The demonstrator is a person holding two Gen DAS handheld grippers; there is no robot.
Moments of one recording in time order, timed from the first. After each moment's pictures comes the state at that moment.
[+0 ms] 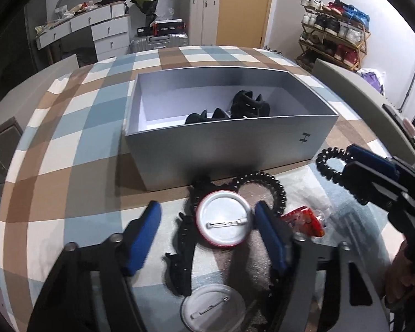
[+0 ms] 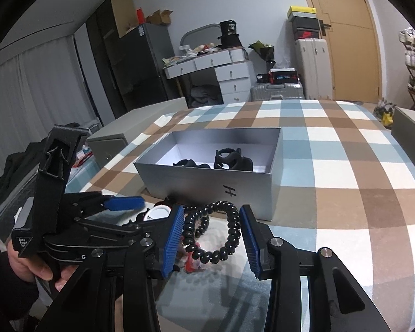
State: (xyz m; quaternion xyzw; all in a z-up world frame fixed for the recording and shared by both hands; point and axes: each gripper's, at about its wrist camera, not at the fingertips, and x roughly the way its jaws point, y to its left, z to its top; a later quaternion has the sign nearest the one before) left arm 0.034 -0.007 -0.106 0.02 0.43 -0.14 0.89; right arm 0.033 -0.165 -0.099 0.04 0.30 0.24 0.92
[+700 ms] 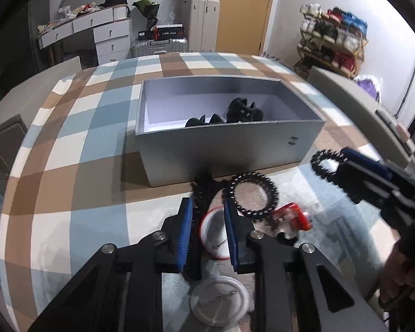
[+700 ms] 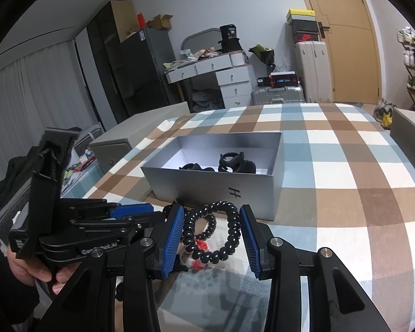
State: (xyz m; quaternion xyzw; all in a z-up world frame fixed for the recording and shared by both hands) left arm 0.027 -0.004 -0.096 0.00 0.42 -0.14 0.90; right arm 0.024 -0.165 -0.094 0.05 0.29 0.24 0.92
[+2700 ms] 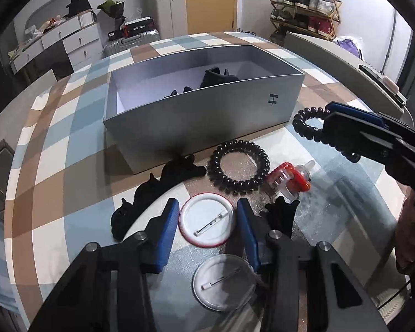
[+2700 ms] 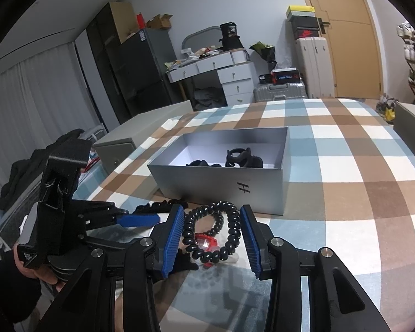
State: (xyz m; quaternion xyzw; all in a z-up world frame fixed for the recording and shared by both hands) left arm 0.022 -0.012 -0.109 0.09 0.45 -0.19 0.87; right arm 0.019 -0.162 -0.094 0.06 0.30 0.25 0.92
